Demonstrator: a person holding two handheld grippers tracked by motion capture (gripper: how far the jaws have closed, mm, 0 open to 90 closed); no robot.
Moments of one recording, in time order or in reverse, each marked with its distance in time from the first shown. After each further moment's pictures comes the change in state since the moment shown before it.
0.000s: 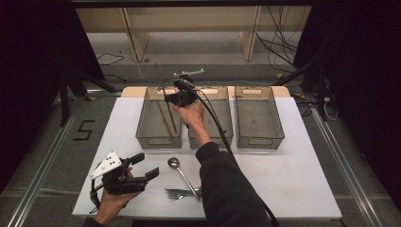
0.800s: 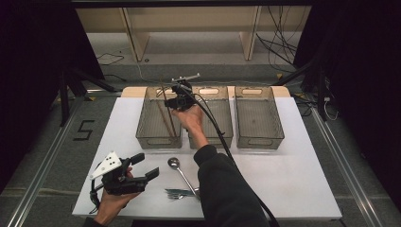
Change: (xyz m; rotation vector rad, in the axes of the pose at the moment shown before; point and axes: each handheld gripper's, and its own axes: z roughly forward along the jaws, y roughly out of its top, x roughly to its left) left arm 0.000 0.000 0.000 -0.001 0.000 0.002; right arm -0.002 -0.011 0.012 0.045 -0.059 -0.018
